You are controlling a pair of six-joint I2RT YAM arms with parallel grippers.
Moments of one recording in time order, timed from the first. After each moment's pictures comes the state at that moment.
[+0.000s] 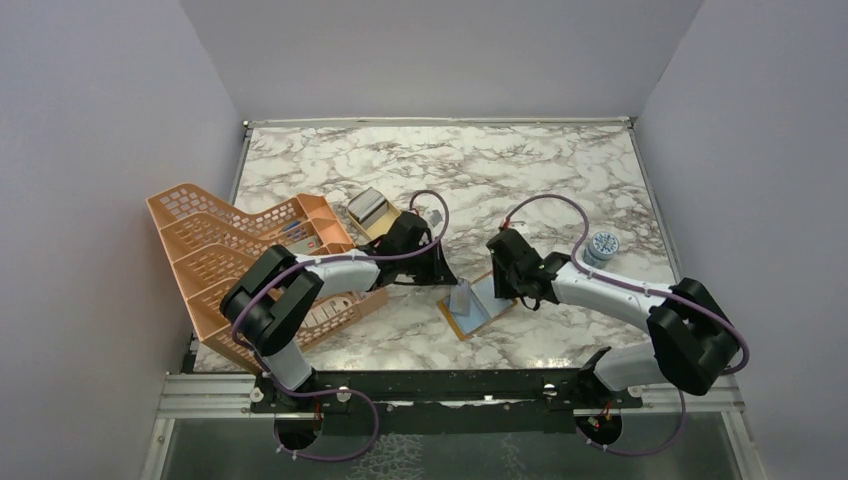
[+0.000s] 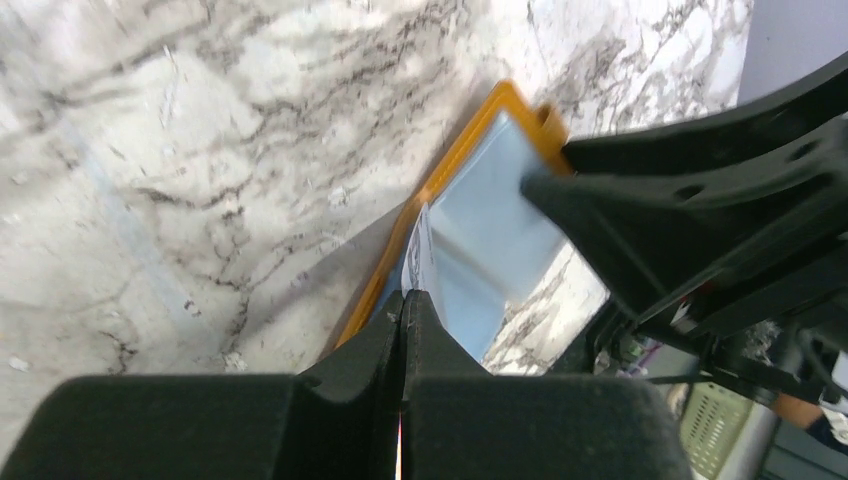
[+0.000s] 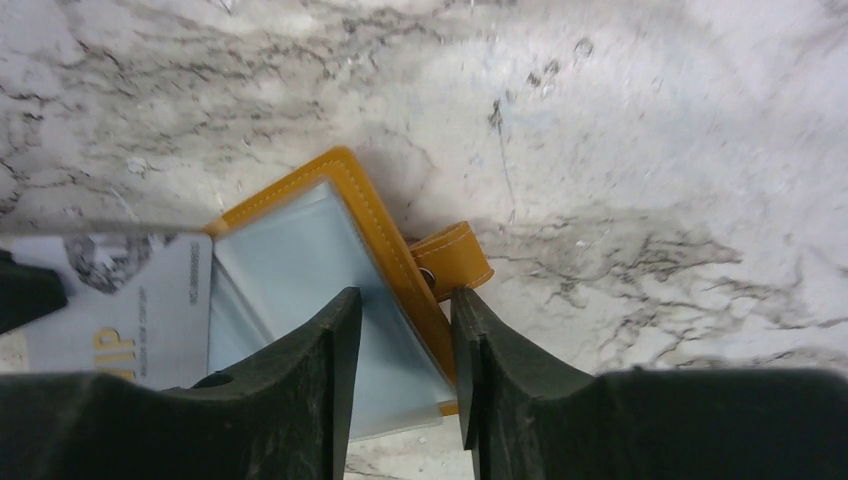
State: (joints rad) left arm -0.72 1.66 0.77 0.15 0.38 -0.80; right arm 0.72 1.38 0.72 -0.40 0.31 0.52
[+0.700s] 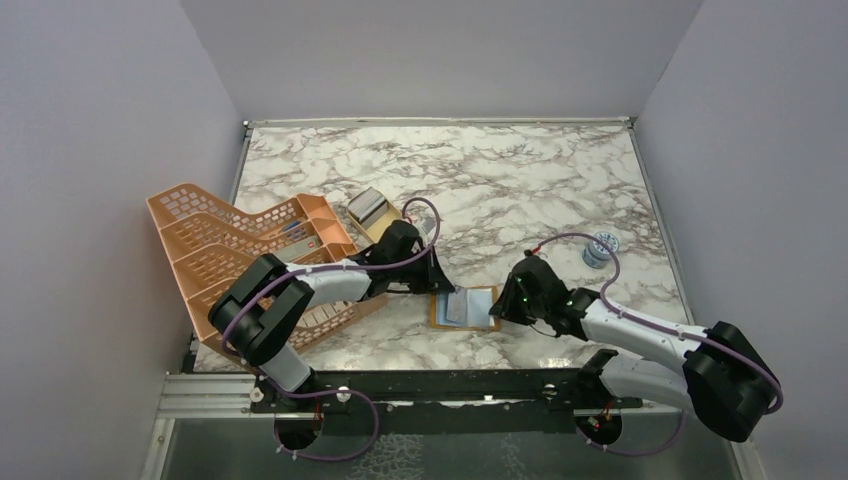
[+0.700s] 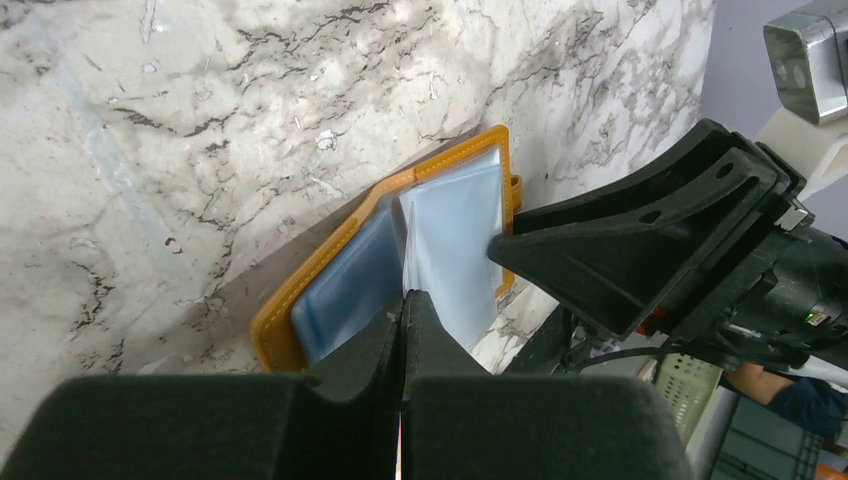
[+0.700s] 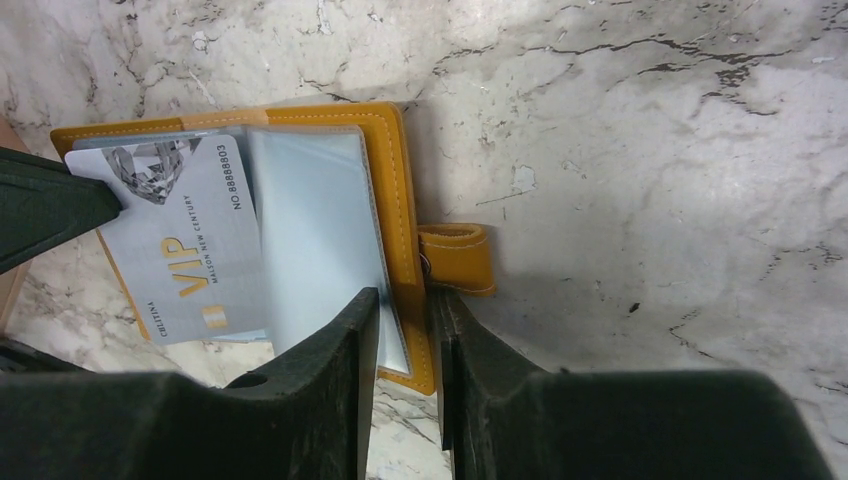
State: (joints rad) left arm -0.72 1.59 0.70 0.19 0.42 -0.84; right arm 0.72 1.10 0.39 -0.21 0.05 0.91
